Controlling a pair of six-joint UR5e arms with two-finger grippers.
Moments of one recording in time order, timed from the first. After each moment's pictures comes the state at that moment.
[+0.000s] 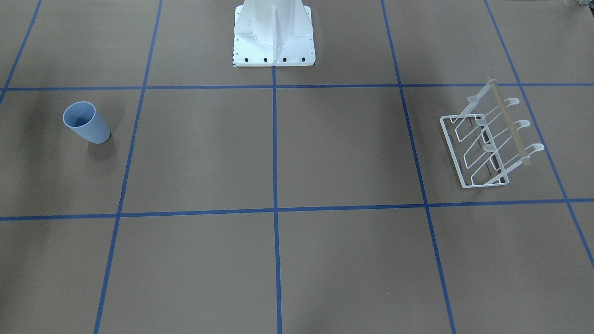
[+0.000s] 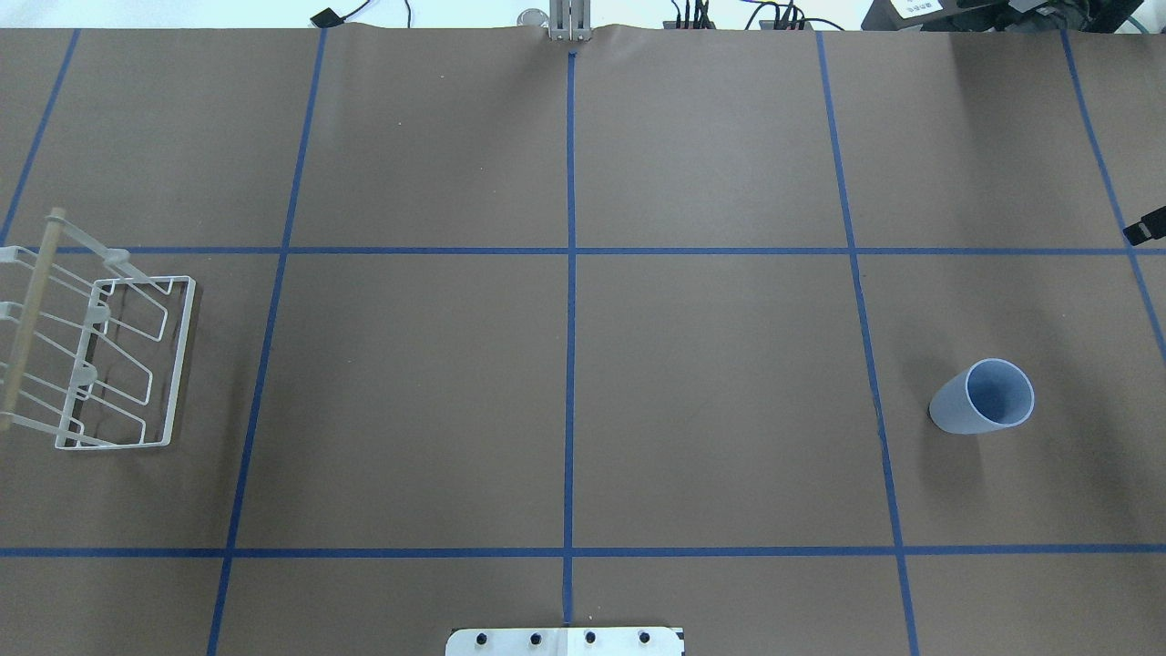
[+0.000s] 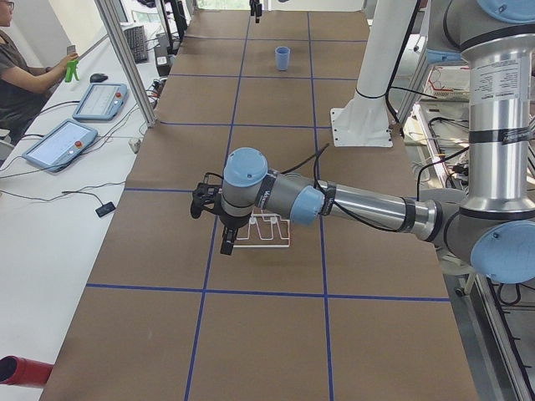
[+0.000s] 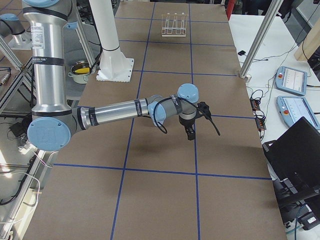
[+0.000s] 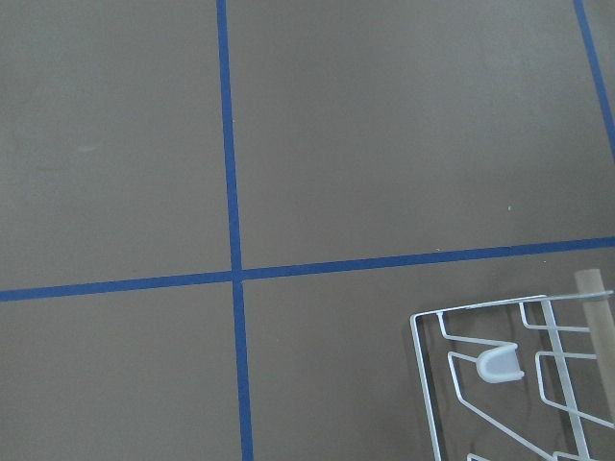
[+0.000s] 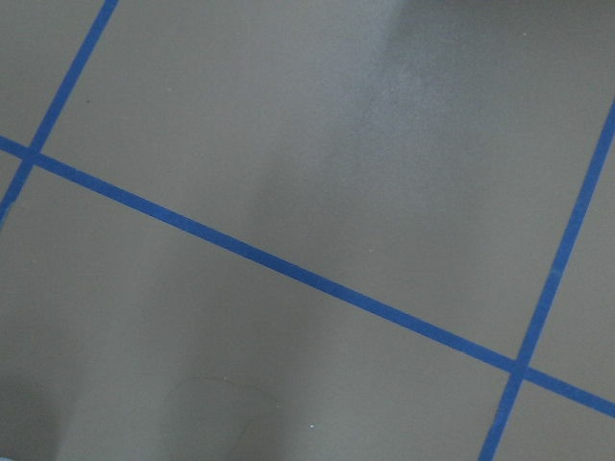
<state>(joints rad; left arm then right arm) -1.53 -1.47 -1.86 -1.77 -2.37 -0.21 1.30 -1.61 1.82 -1.37 2.33 0.18</state>
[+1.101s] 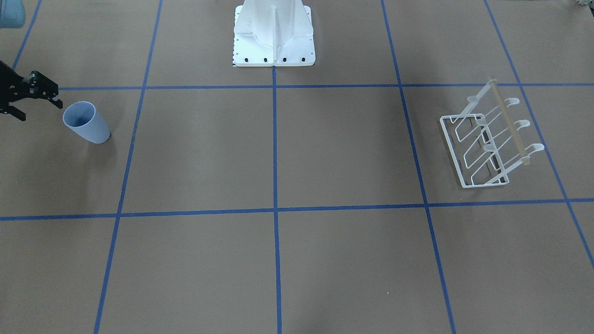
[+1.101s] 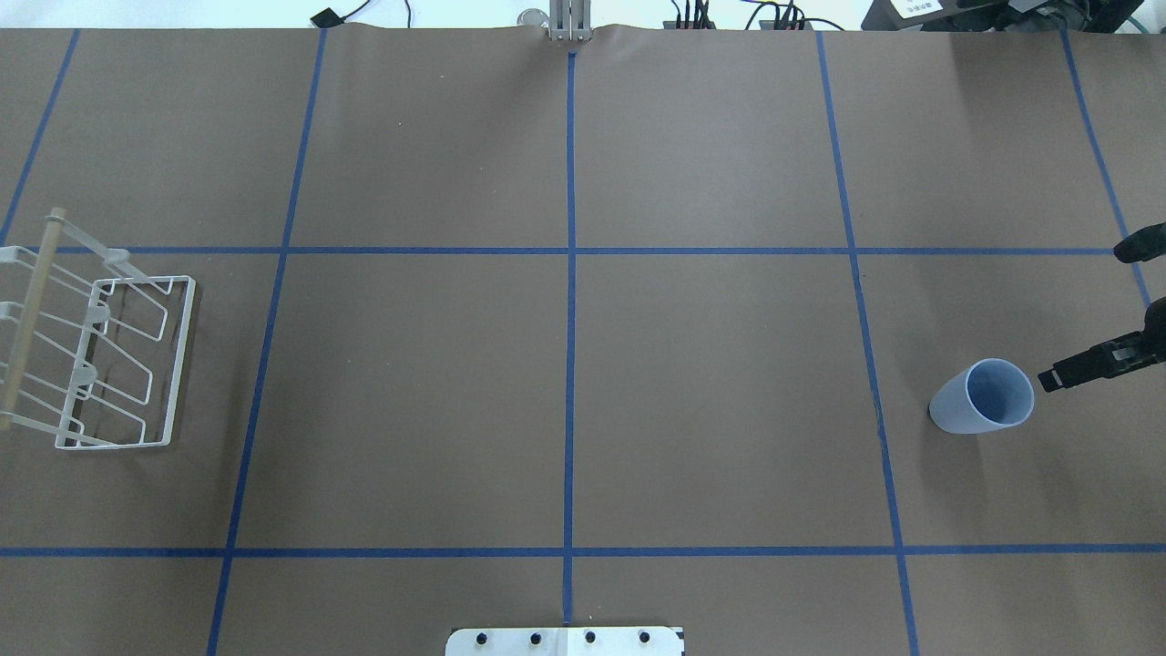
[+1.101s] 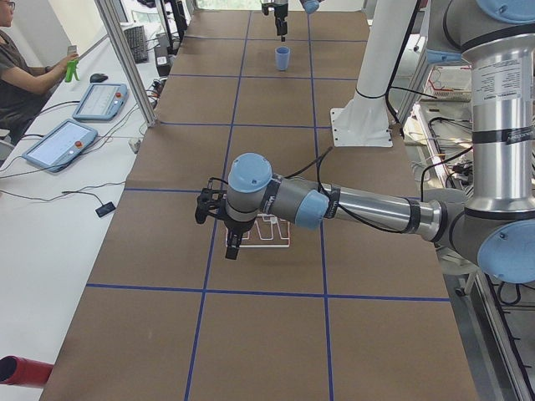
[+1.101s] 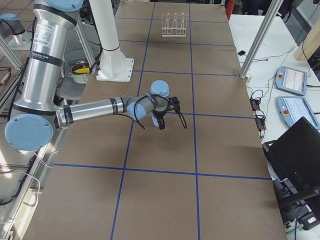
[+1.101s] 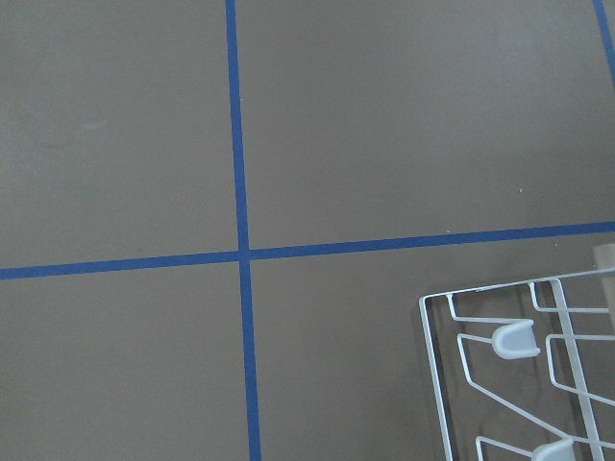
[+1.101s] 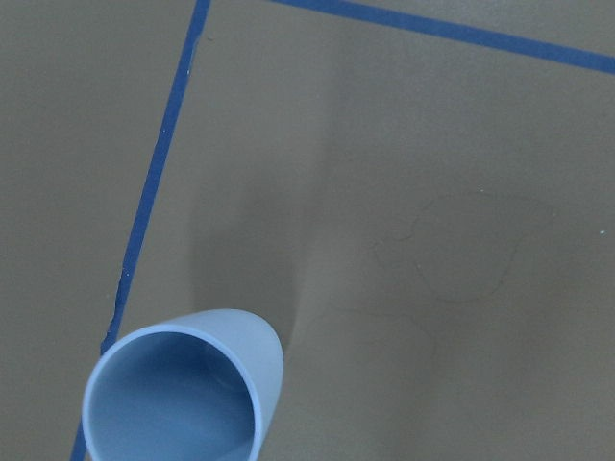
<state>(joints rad) -1.53 -1.44 -1.86 -1.78 -2.37 -0.21 1.00 -1.82 1.96 -1.14 2.30 0.51</state>
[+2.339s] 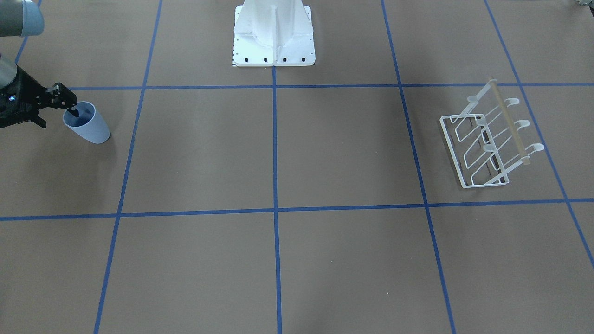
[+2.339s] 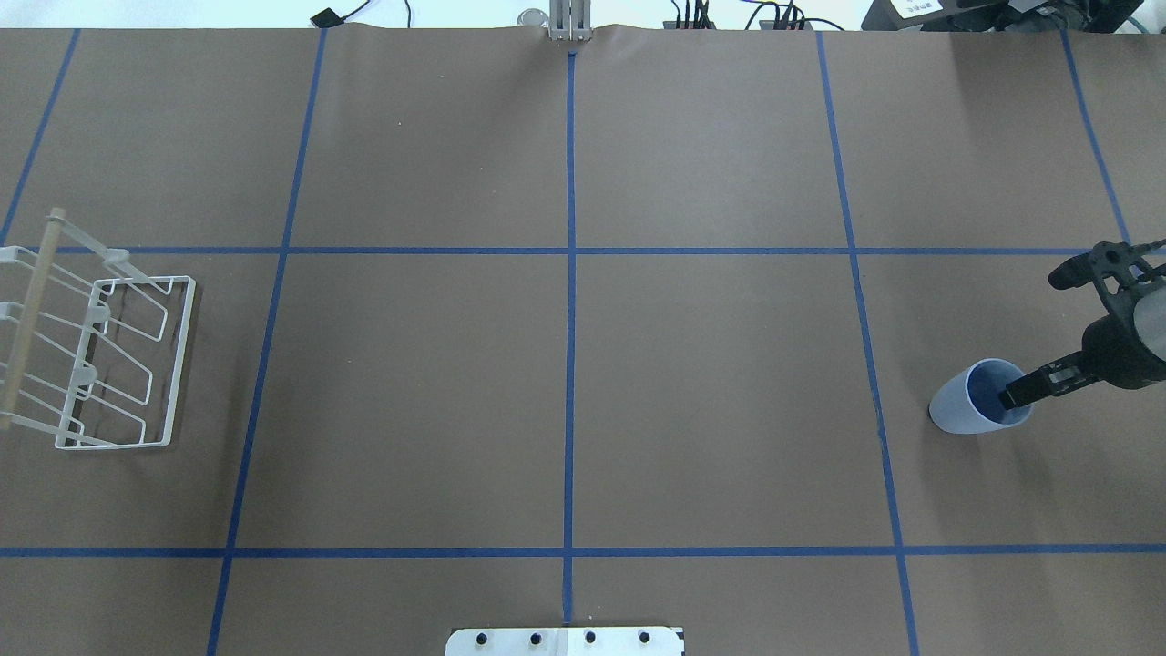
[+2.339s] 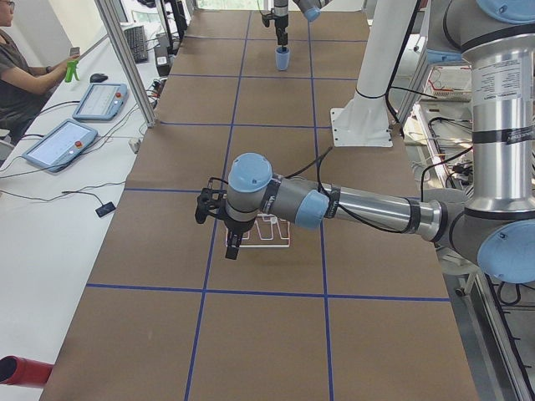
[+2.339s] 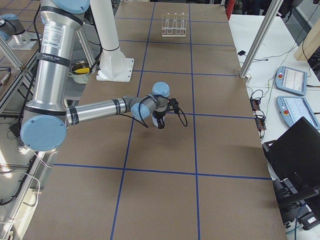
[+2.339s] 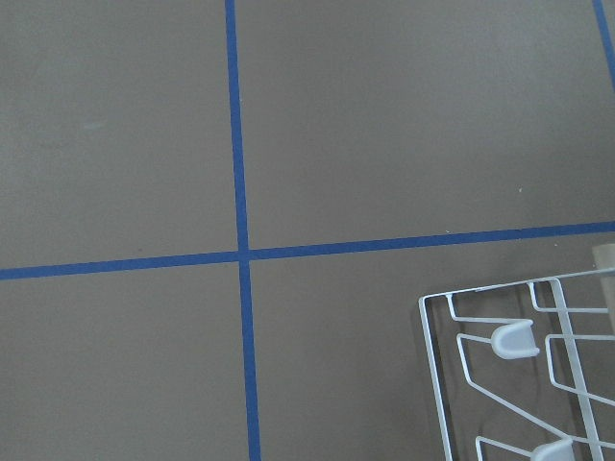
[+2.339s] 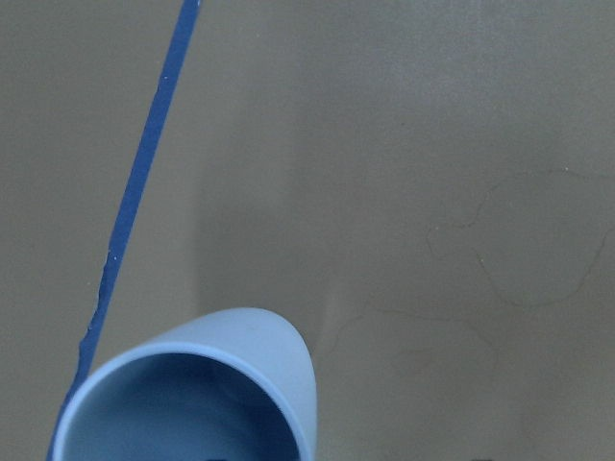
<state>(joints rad) -1.53 -1.44 -1.86 -1.78 -2.37 -0.21 0.91 -1.77 1.91 -1.13 2.24 0.54</state>
